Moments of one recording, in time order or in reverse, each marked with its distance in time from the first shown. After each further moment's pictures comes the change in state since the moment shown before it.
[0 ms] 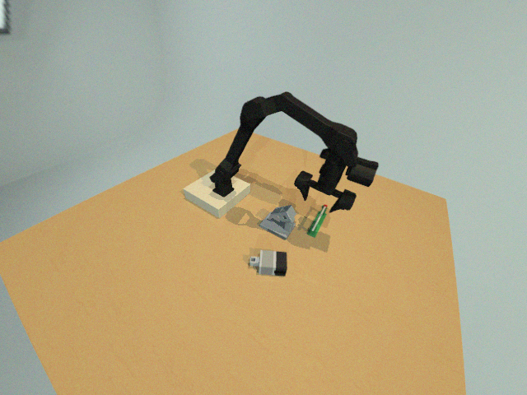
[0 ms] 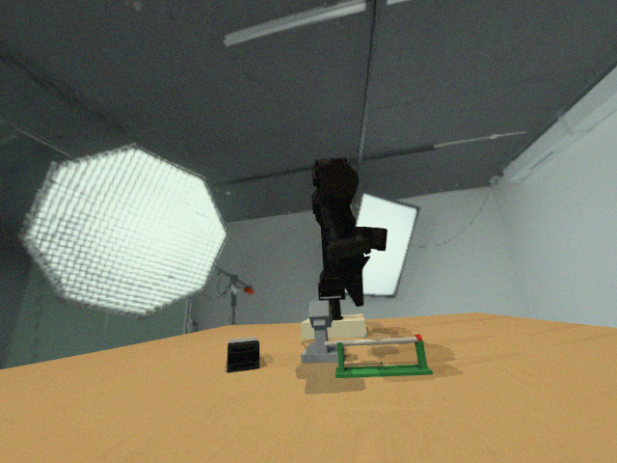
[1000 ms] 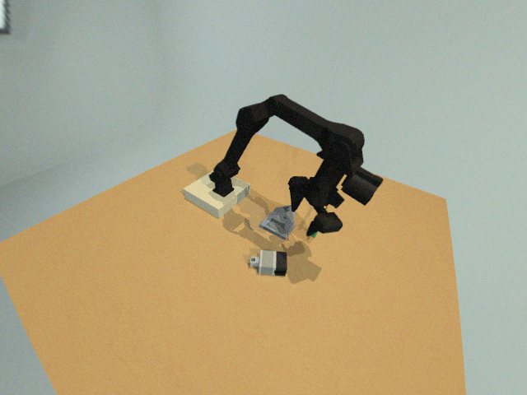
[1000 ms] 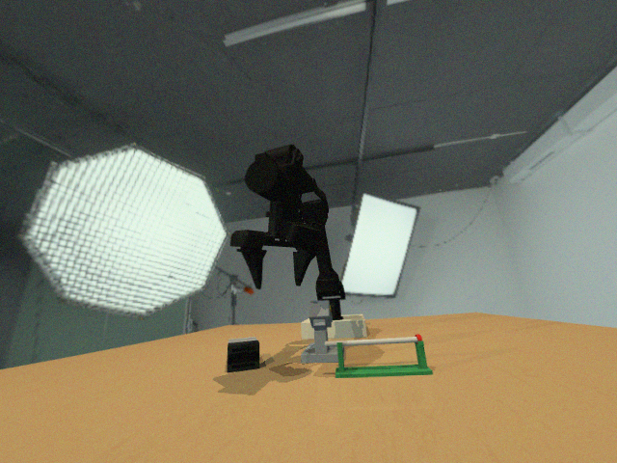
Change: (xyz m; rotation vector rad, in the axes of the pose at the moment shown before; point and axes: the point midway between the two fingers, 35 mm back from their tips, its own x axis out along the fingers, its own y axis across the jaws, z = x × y) arm -0.053 0.012 -0.128 0.684 0.299 0.013
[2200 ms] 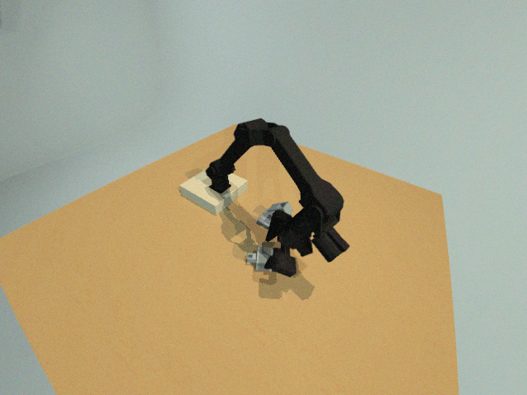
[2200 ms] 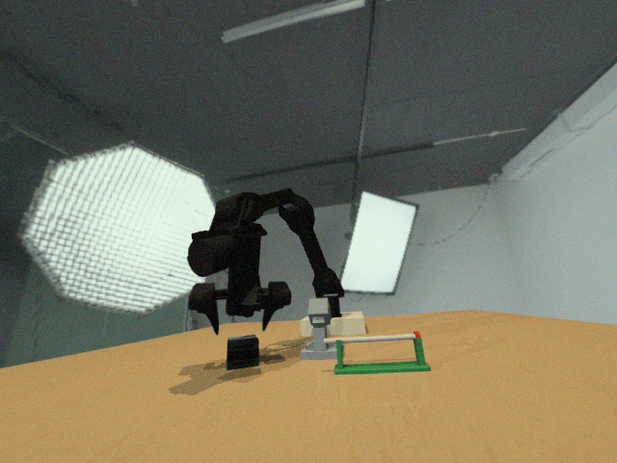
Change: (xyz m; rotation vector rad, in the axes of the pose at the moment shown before) arm 0.106 -0.038 -0.071 0.414 0.278 0.078
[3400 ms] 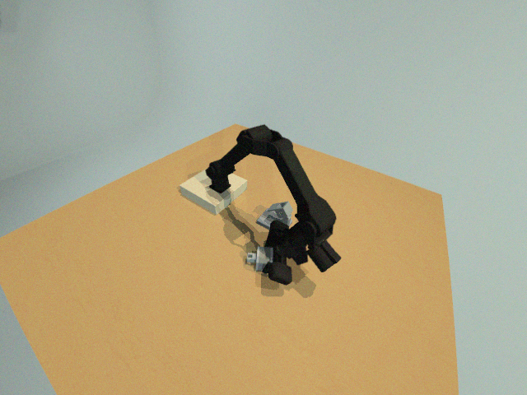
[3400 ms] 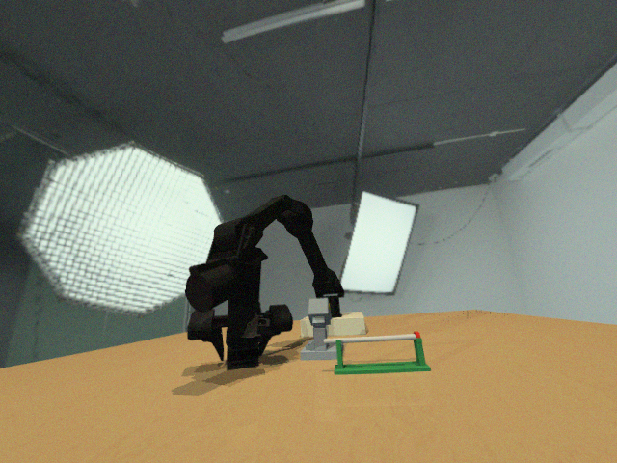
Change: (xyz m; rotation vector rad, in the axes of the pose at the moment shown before) arm 0.043 0.002 0.022 -0.004 0.007 0.006
